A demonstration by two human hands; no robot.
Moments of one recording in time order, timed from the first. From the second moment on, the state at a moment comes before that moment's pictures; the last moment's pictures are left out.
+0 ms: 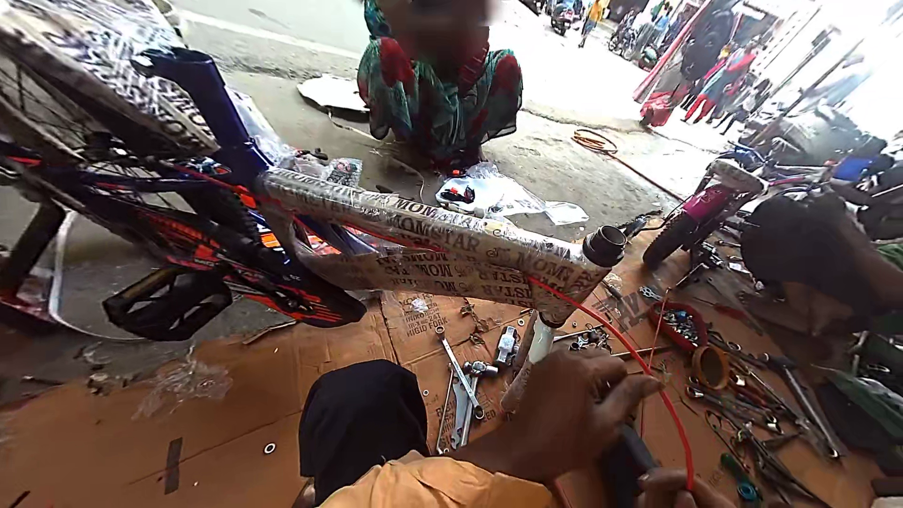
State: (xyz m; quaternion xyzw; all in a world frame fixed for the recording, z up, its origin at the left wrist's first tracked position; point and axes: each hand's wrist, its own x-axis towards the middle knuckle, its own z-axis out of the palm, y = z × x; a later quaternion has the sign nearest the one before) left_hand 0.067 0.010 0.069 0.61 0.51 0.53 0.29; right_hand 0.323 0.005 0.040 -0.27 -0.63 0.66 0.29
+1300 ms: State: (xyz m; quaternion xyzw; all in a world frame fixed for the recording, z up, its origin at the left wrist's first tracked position) left_hand -0.044 0.087 0.153 0.71 0.49 0.47 0.20; right_hand 0.265 0.034 -0.101 -0.53 -0.75 -0.04 0.40
